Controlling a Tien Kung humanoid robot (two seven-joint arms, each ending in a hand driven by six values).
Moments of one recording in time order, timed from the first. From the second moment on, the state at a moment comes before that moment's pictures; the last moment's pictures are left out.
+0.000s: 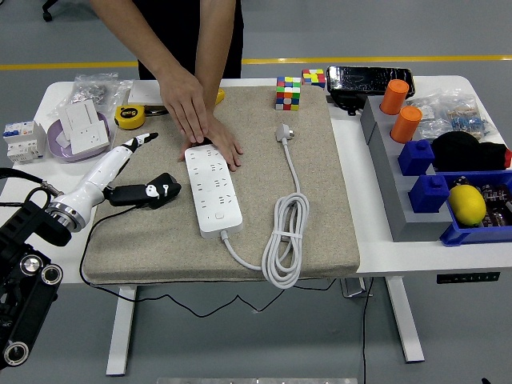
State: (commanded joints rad) left arm -0.13 0.12 -1.43 -1.49 2.03 -0.20 0.04; right arm 0.04 -0.14 1.30 0.18 -1.11 -0.02 0.04
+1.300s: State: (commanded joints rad) left arm -0.26 0.07 -1.33 -1.11 2.12 0.10 -0.13; right arm 0.04 -0.15 1.30 0.18 -1.11 -0.02 0.03
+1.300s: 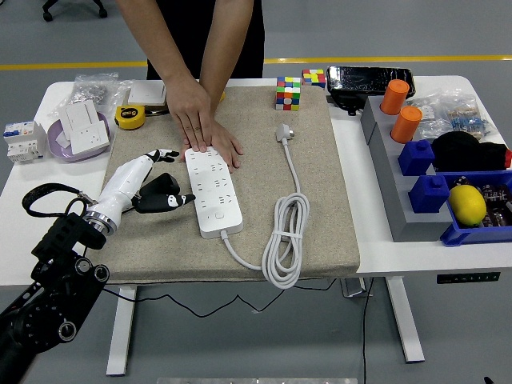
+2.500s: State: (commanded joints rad) left arm -0.31 0.05 -1.38 -0.91 2.26 0.18 -0.12; right arm 0.05 -0.15 1.30 0.18 -1.11 -0.02 0.04
